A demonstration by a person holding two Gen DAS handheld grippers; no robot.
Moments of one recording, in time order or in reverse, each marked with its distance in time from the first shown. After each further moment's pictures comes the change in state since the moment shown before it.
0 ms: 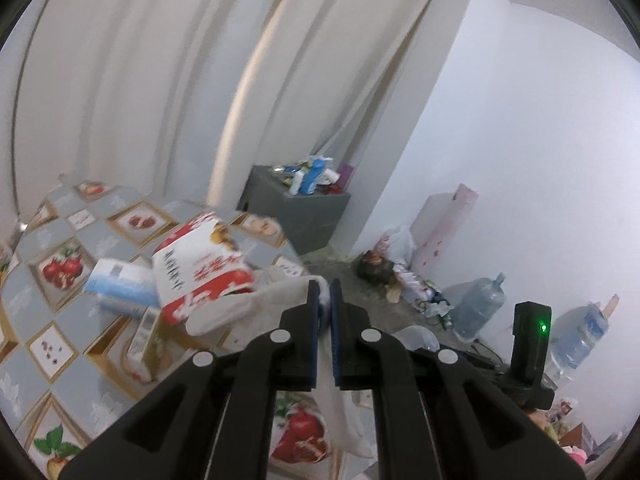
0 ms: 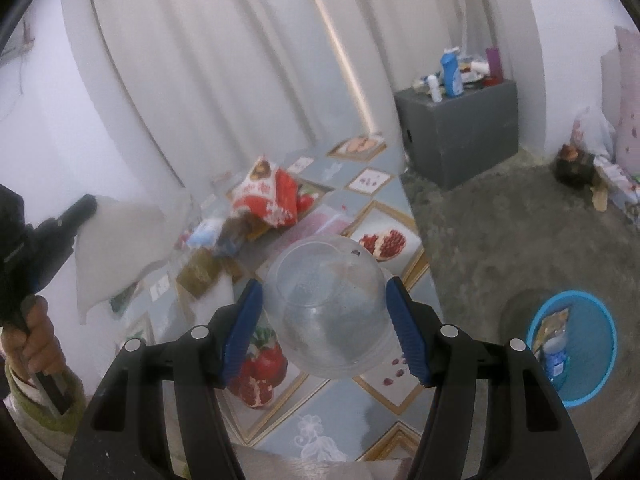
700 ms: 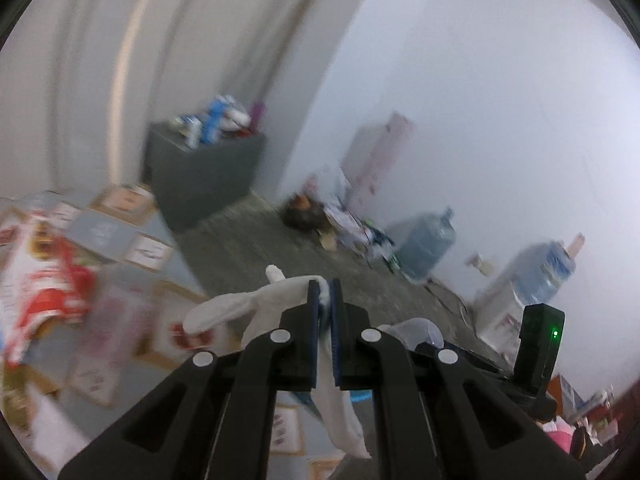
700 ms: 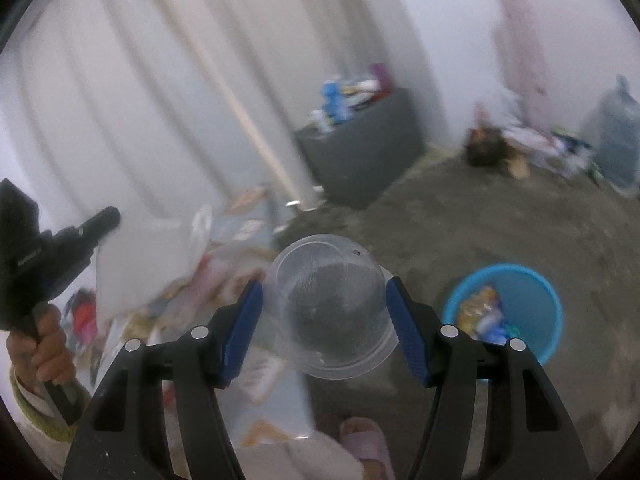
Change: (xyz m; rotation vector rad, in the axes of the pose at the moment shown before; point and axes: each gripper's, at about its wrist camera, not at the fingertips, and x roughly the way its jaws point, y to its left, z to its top) left arm 0.177 -0.133 -0.003 0.128 0.278 -0.245; right arm -0.067 -0.140 -0.024 0.297 -0.142 -0.251
